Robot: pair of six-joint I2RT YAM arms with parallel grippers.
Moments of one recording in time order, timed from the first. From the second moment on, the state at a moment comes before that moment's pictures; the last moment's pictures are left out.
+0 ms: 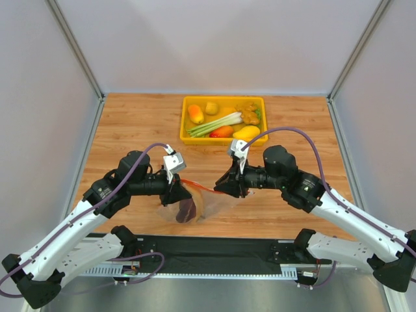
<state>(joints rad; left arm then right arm) -0.71 0.78 0.88 -0.62 0.54 0.00 0.89 0.97 0.95 -0.30 -0.46 0.11</state>
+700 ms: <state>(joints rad) -0.71 0.78 0.88 -0.62 0.58 0.00 0.89 0.98 0.95 -0.27 -0.48 0.09</state>
